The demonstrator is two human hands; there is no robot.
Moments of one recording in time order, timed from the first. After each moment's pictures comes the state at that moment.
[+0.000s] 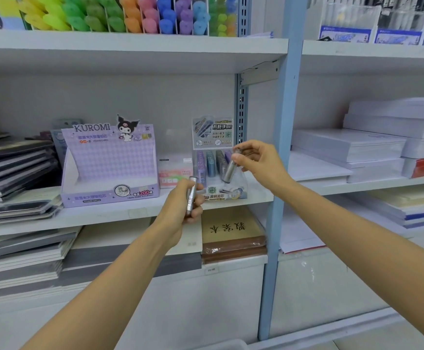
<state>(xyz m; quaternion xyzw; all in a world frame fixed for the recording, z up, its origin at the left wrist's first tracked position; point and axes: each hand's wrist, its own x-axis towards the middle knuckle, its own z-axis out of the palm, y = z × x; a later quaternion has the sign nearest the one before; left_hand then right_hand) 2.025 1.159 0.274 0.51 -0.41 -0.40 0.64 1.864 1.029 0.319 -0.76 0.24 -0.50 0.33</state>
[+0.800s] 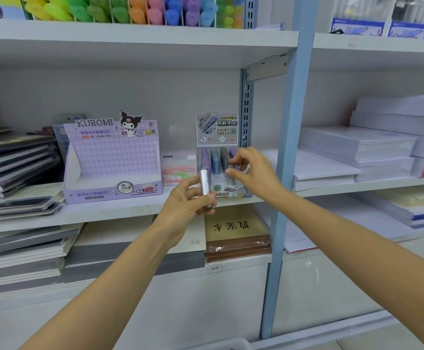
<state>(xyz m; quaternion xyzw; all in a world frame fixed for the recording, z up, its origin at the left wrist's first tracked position) 2.031 1.160 0.265 0.45 -0.47 -0.38 0.65 1.887 1.020 0.293 -0.84 0.28 -0.45 0.12</state>
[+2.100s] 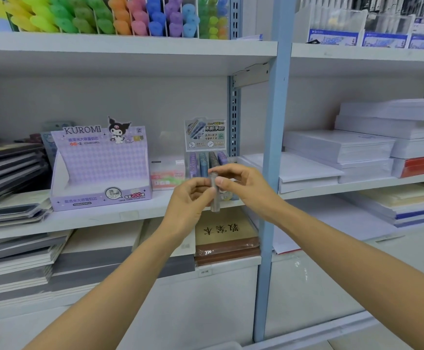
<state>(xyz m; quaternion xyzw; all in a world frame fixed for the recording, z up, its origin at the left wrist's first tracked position) 1.996 1.158 0.277 0.50 -0.56 -0.23 0.61 1.859 1.063 0.290 -0.80 0.14 -0.43 0.40</state>
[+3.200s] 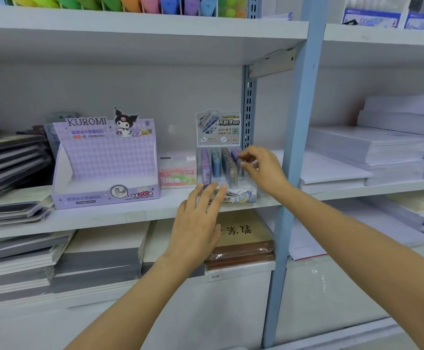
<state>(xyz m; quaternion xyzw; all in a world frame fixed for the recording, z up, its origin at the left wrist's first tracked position) 2.023 1.138 0.225 0.67 -0.68 0.23 0.20 1.890 0.971 0.291 -0.83 0.31 -0.45 0.12</state>
